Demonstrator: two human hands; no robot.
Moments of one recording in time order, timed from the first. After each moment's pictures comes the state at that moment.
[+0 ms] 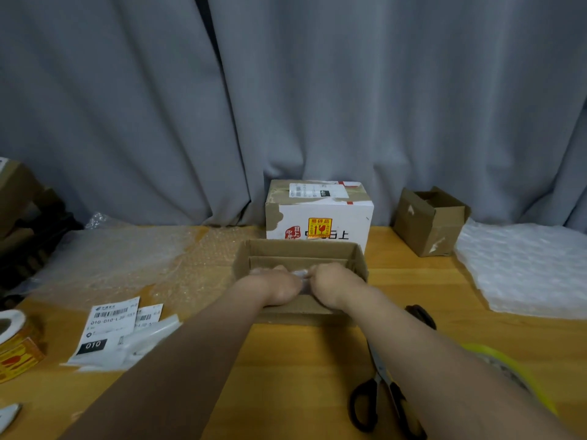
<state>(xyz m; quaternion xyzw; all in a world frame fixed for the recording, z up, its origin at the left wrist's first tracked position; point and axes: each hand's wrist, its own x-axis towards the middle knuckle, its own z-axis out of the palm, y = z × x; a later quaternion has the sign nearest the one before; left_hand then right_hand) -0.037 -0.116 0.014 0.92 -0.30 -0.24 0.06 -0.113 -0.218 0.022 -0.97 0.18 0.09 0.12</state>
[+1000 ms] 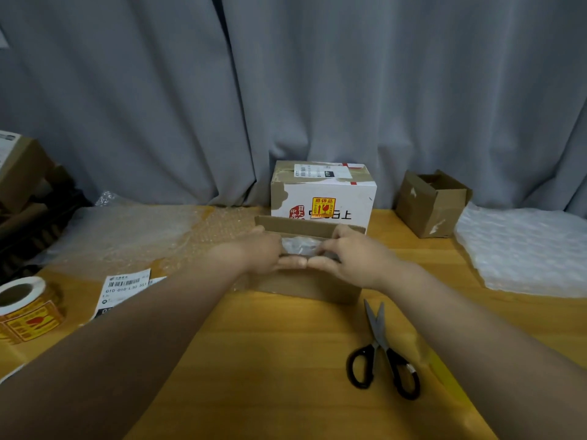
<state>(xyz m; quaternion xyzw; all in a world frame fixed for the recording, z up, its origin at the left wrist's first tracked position) -0.035 -0.081 0.039 0.88 -0.46 -0.09 -0.08 -0.159 -0.227 0.045 -0.99 0.08 0.00 0.07</state>
